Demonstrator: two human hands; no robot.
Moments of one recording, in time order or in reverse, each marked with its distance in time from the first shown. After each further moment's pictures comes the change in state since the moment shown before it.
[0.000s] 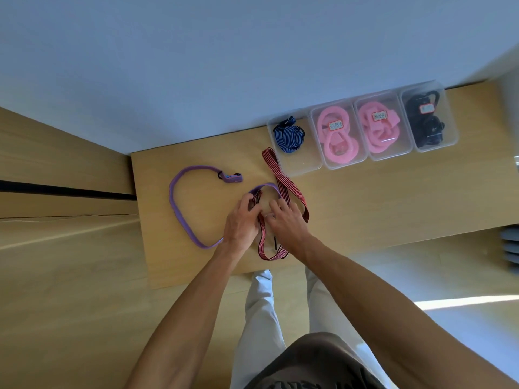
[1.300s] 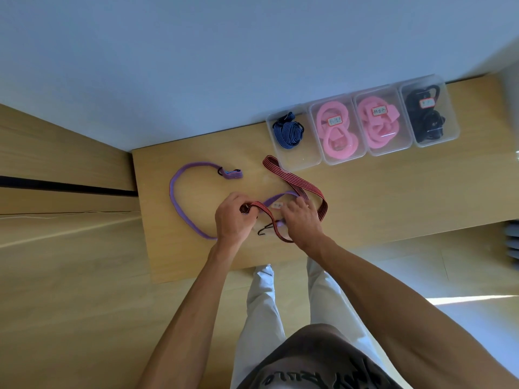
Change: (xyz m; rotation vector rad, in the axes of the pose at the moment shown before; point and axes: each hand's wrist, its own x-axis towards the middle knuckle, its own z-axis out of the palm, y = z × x) left_hand -0.004 0.006 -0.027 -0.394 0.211 -0.258; right_hand -0.015 0.026 0.027 0.160 -0.003 0.130
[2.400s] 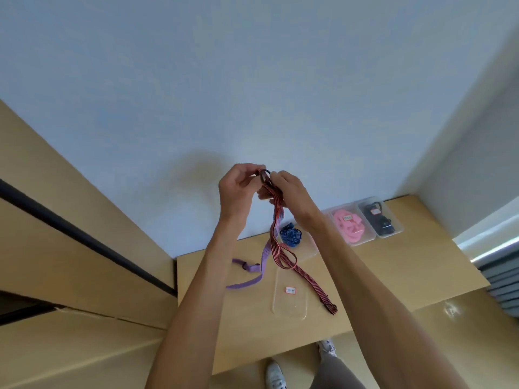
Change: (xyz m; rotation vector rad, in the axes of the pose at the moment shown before) left_hand 0.049 0.224 -0.239 -1.020 0.042 0.368; right_hand -0.038 -0.088 -0.362 1.428 0.461 -0.034
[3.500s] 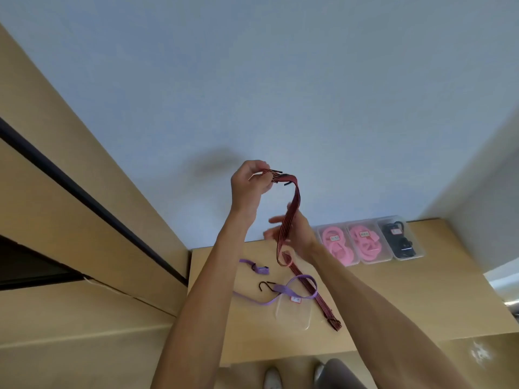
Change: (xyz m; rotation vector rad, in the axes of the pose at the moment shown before) left_hand 0.010 0.015 0.016 0.018 0.153 -0.099; right_hand 0.003 0.082 -0.006 0.182 -0.158 0.377
